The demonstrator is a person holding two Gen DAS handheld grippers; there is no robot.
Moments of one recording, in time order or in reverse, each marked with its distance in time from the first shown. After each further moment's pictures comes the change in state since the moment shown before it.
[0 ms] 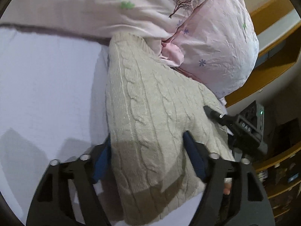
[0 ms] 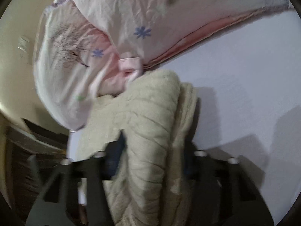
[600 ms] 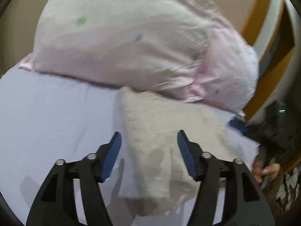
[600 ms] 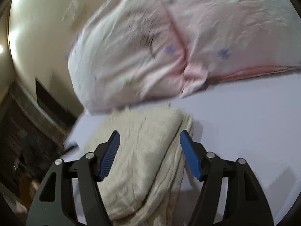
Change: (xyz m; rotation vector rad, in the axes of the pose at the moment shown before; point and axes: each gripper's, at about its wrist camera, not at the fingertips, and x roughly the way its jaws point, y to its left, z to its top) left arm -0.136 0.023 -0.034 0.214 -0.296 0.201; right arm -0.005 0.107 -0.057 -0.391 -0.048 -0.021
